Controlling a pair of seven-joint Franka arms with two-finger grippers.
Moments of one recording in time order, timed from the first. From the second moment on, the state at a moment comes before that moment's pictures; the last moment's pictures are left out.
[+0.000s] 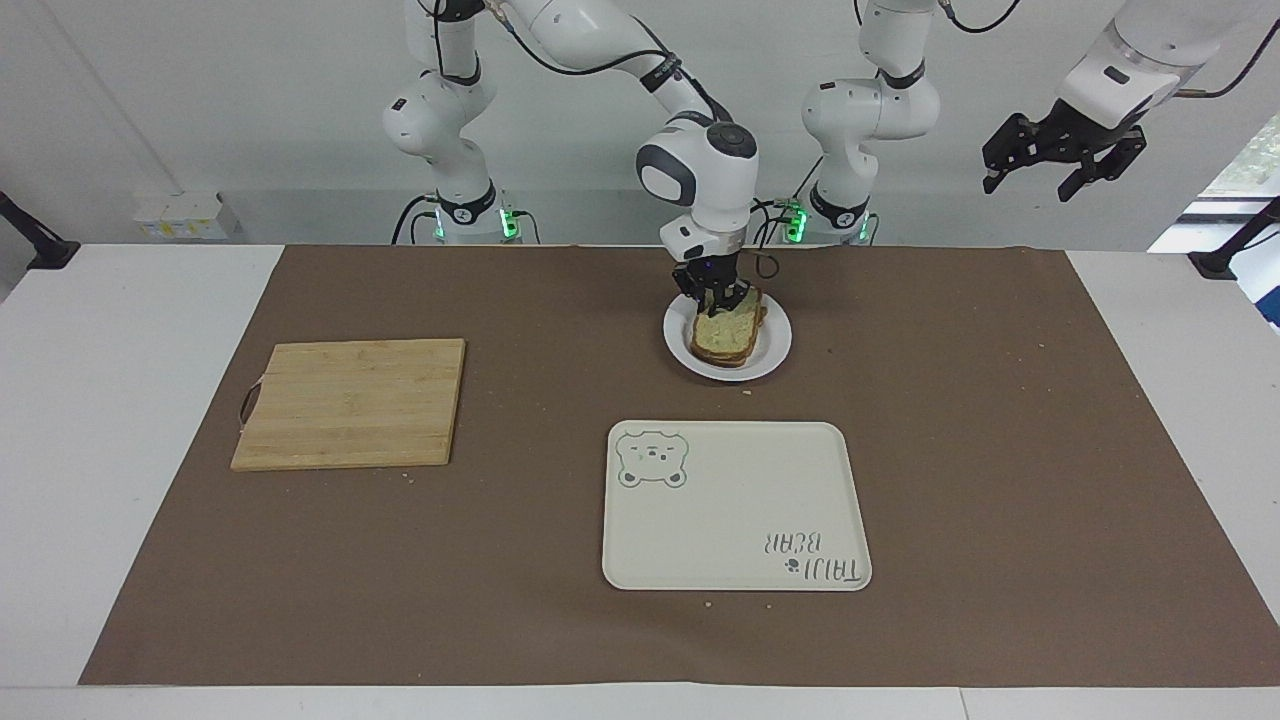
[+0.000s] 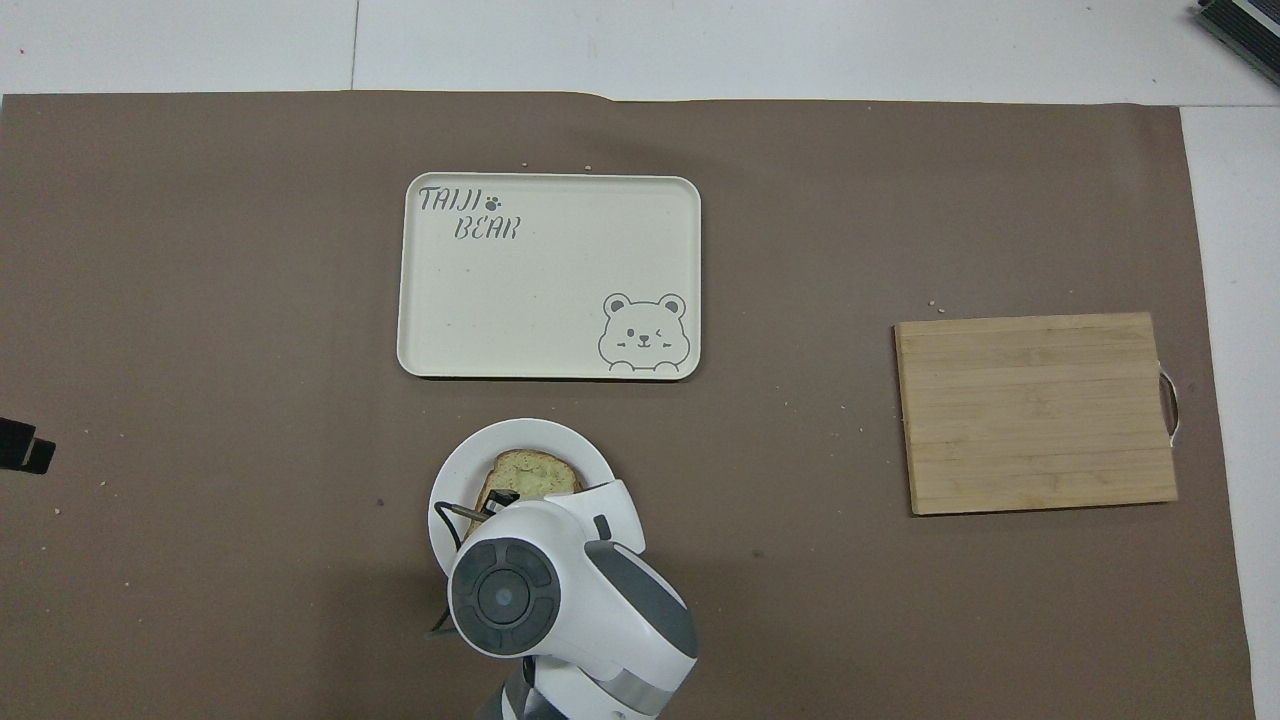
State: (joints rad) left arm -0.06 -0.10 0.05 -1.50 -0.01 1.24 0.16; right arm 1.00 0.27 -0.14 -1.87 -0.02 2.19 1.35
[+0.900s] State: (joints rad) left arm -0.06 -0.10 0.05 -1.50 -0.01 1.24 0.16; right arm 0.51 0.05 -0.16 -1.70 0.04 1.81 0.53
